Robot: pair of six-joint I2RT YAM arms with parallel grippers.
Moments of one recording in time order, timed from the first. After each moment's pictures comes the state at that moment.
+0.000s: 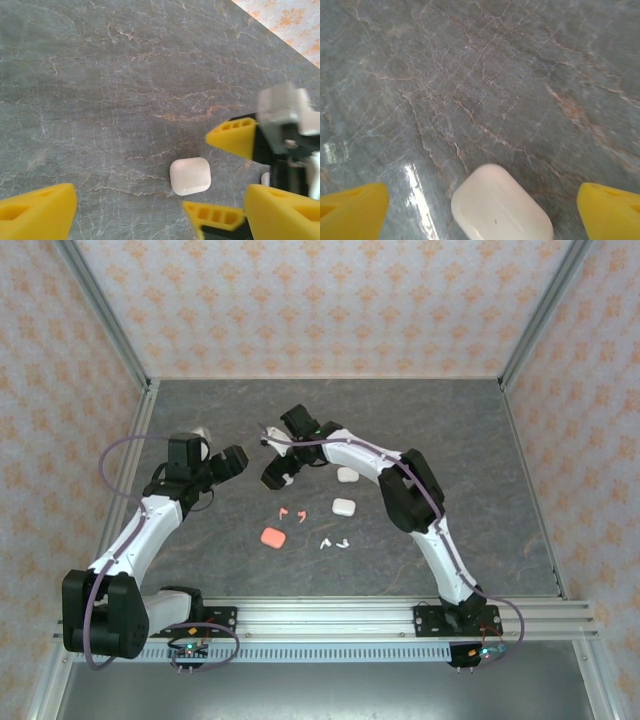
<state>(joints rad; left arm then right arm) -0.03 1.18 0.76 -0.30 0.17 -0.57 0.73 2.36 1.96 -0.60 -0.42 -0.22</state>
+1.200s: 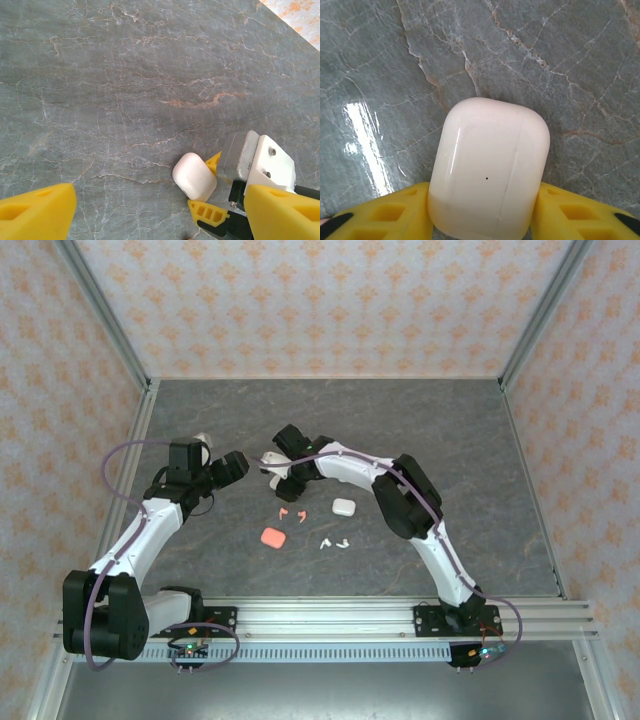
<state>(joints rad) -0.03 1.17 0.73 -0.31 0.19 -0.56 0.80 2.30 1.82 -0.66 -0.17 -0.42</state>
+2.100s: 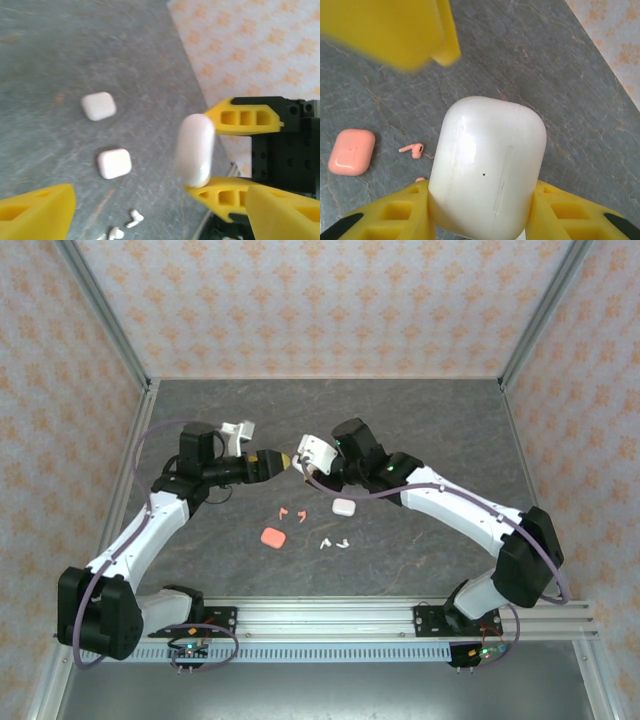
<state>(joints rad) -0.18 1.20 0.84 -0.19 0.82 -0.54 0.80 1.49 1.22 -0.40 -0.14 -0.47</state>
